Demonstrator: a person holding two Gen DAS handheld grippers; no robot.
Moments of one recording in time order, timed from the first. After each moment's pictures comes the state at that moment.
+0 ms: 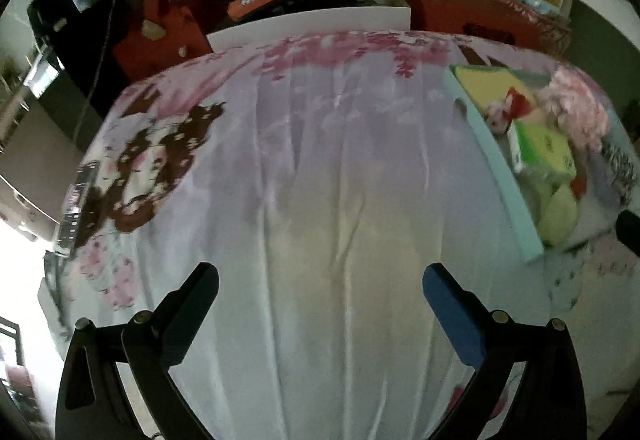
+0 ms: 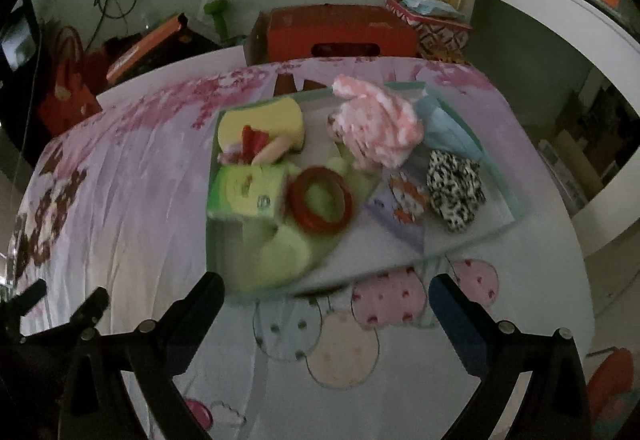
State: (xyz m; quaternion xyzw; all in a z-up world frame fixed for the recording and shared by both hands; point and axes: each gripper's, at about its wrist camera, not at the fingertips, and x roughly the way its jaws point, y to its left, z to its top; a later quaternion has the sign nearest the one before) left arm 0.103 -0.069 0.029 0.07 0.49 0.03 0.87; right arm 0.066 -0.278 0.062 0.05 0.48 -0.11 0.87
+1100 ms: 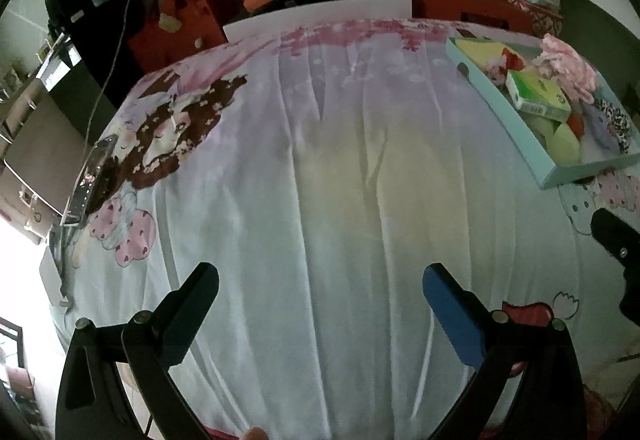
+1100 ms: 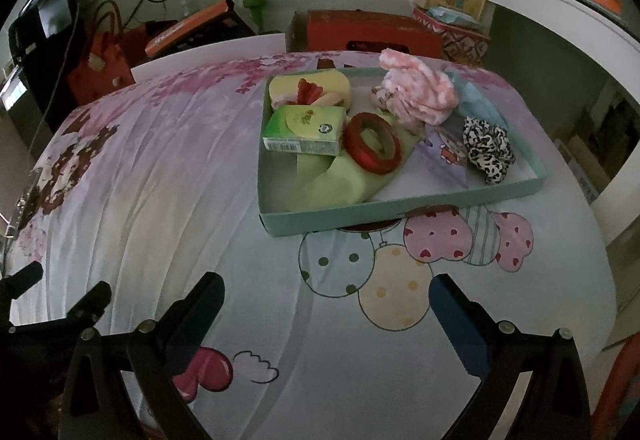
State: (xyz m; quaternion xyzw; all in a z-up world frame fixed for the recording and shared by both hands) left arm 0.045 -0.042 0.007 0.09 0.47 0.03 0.88; right arm 0.018 -0.230 0.026 0.03 0.44 -0.08 0.89
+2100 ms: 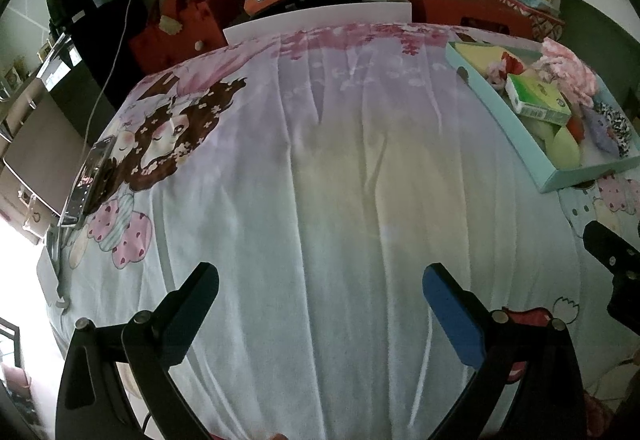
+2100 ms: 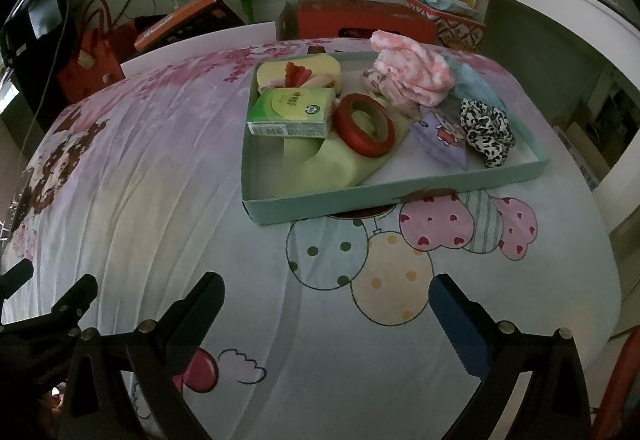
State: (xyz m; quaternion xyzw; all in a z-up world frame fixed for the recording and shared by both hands) left arm 0.045 -0.041 0.005 0.08 0.47 0.02 0.88; right arm 0.021 -0.236 0.013 0.04 0.46 -0.09 0.88
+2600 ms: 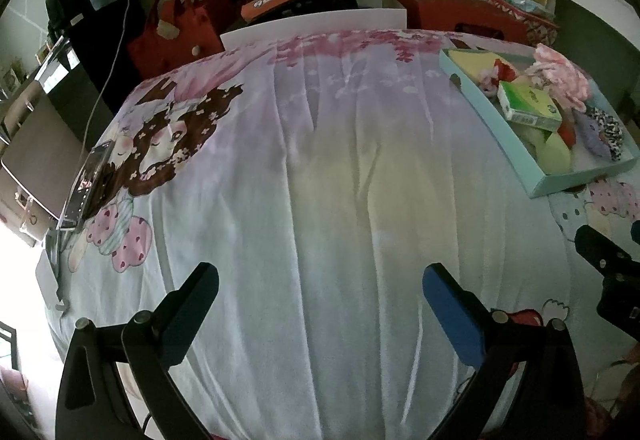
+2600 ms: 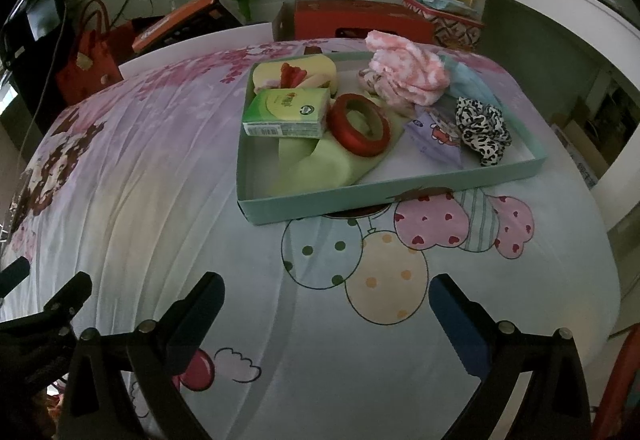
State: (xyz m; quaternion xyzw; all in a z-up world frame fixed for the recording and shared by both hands) left arm 0.043 -0.045 0.012 0.08 0.46 0.02 0.88; right arm 0.019 -0.239 0.015 0.04 0.46 -0.09 0.88
